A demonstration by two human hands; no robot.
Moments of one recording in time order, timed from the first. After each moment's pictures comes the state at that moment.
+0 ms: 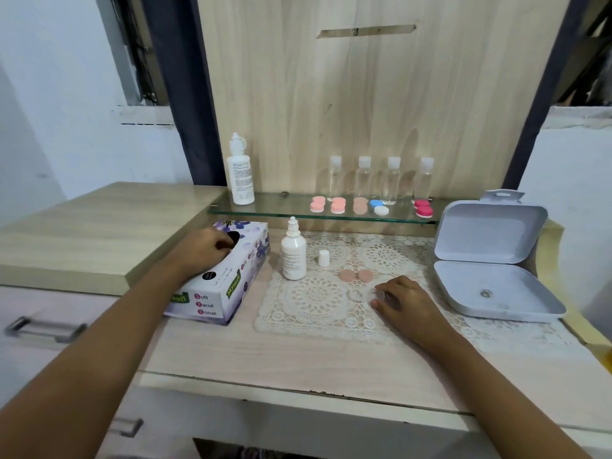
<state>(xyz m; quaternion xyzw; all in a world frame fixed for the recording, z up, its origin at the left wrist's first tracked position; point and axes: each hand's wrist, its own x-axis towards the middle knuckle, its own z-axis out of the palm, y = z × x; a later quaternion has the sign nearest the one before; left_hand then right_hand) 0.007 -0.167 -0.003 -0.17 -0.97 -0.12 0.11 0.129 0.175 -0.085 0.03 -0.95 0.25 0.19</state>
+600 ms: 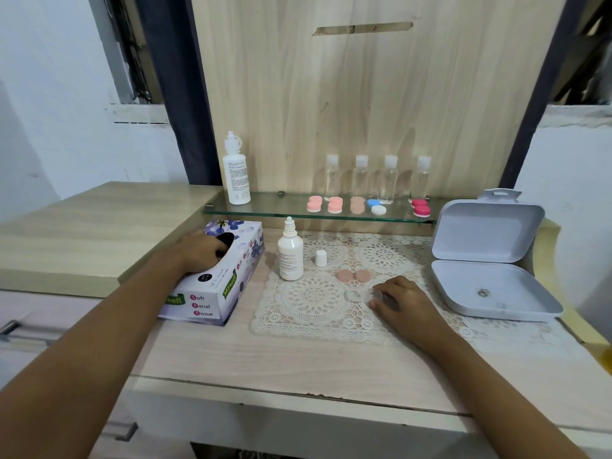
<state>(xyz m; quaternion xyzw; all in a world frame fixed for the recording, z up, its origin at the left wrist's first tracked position) -0.011 -0.167 -0.004 -0.16 -0.99 0.01 0.00 0.130 0.175 -0.084 0.03 -0.95 0.26 0.18</state>
